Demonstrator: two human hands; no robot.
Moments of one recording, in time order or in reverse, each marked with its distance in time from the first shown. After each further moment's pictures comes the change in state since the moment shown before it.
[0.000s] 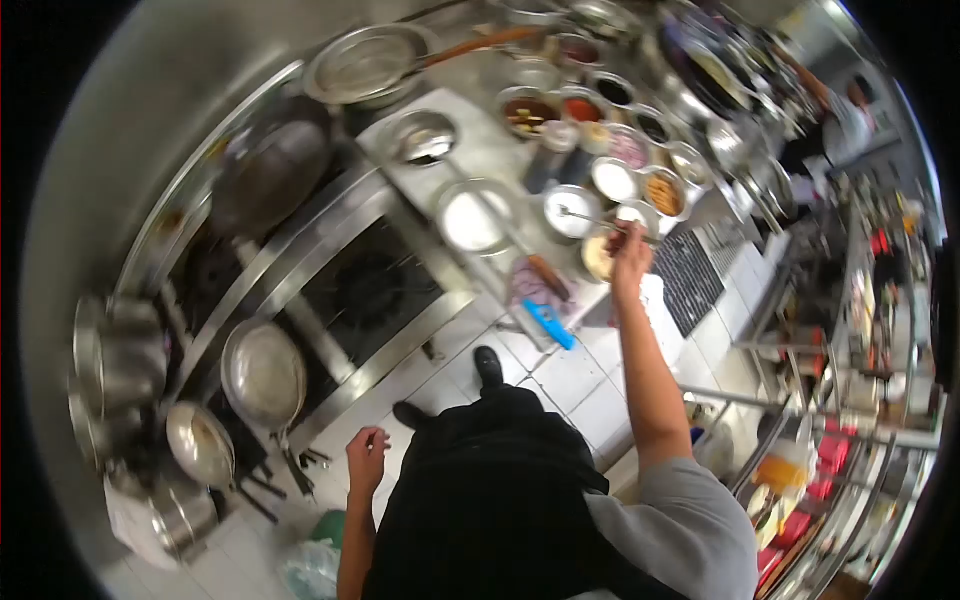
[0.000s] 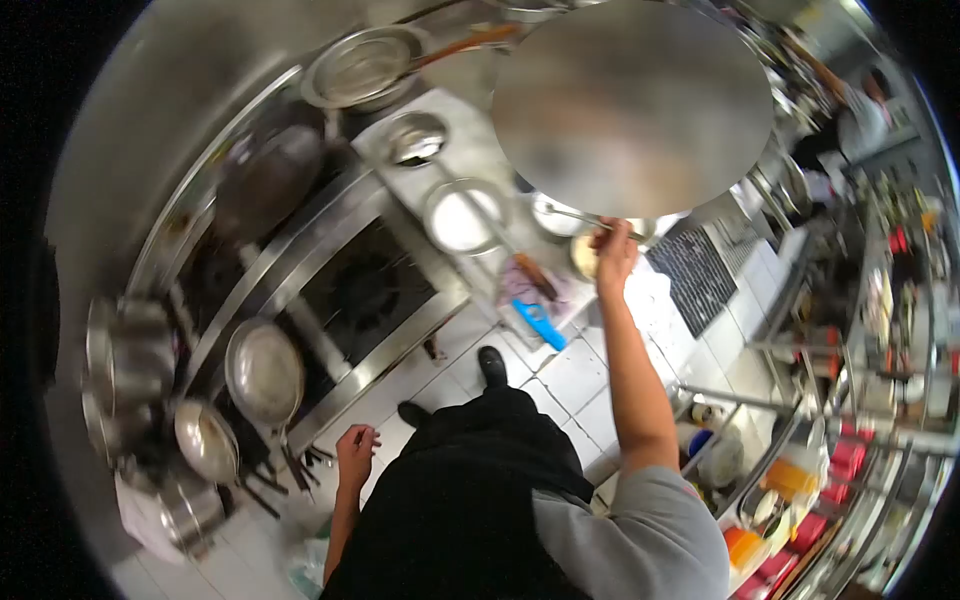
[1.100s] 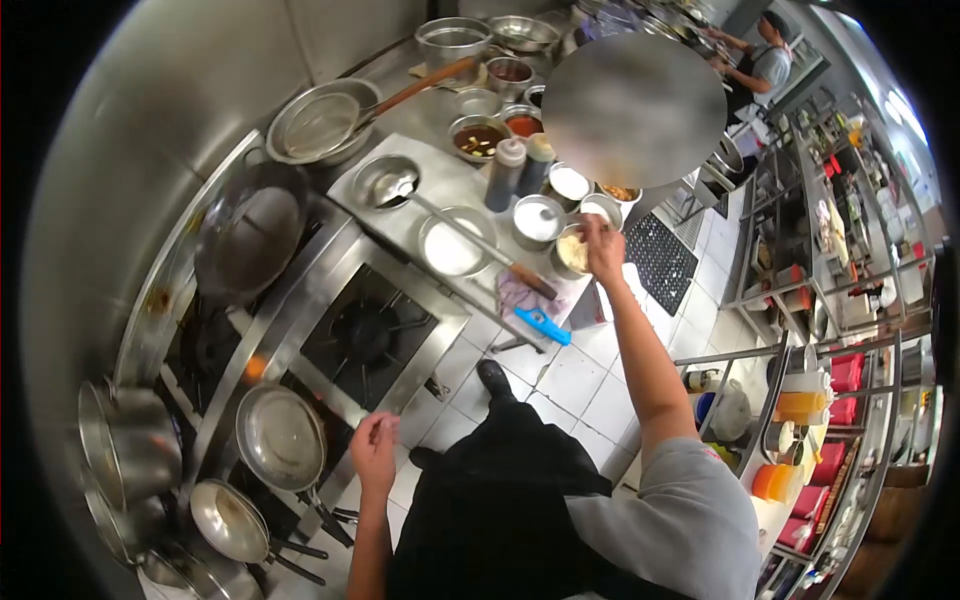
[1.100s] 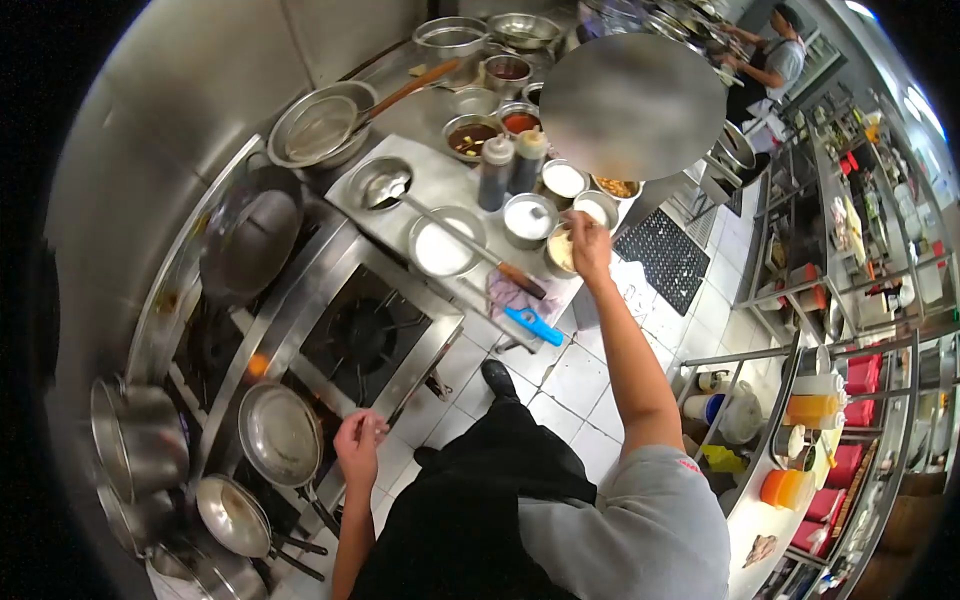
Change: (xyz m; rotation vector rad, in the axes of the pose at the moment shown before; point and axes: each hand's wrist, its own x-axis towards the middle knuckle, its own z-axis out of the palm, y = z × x) left_hand 0.051 0.099 -0.021 -0.209 -0.115 0.292; right_hand -0.027 -0.048 -0.001 -0.580 -0.080 -0.329
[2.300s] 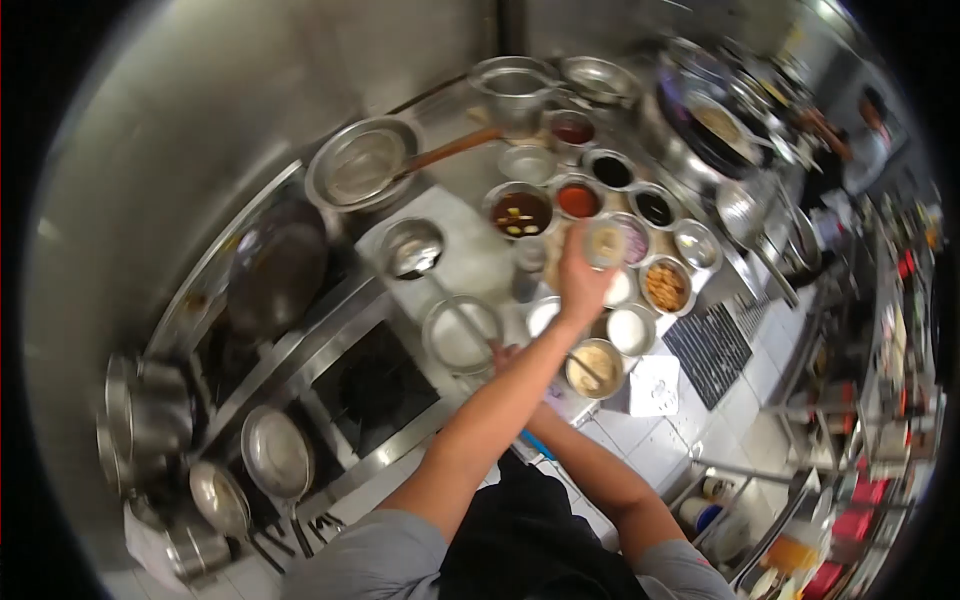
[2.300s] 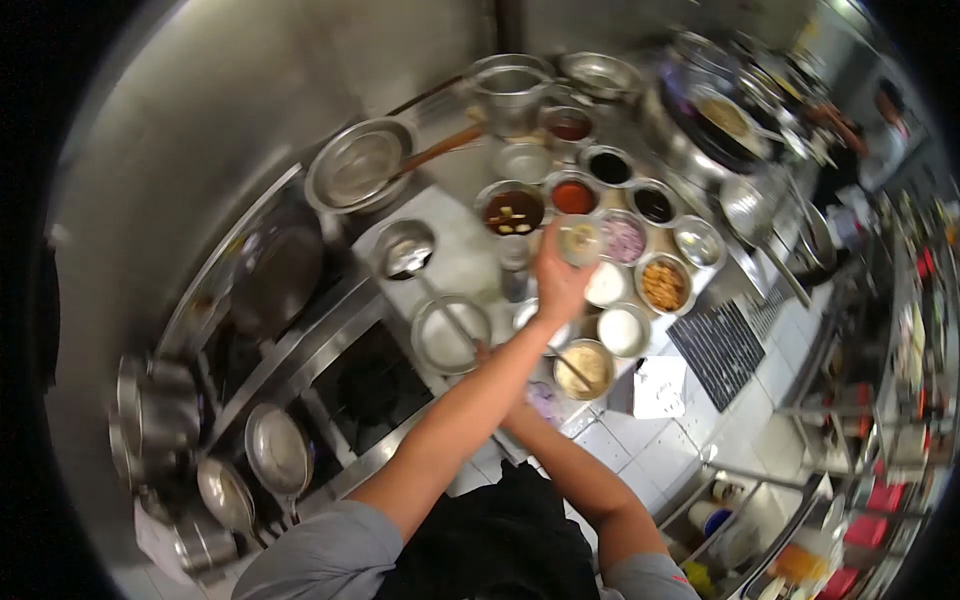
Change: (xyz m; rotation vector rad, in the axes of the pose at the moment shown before) left_hand 0.316 0.167 0.429 -0.280 0.029 0.611; right_hand -0.038 0.022 0.146 -0.347 -0.589 -0.342
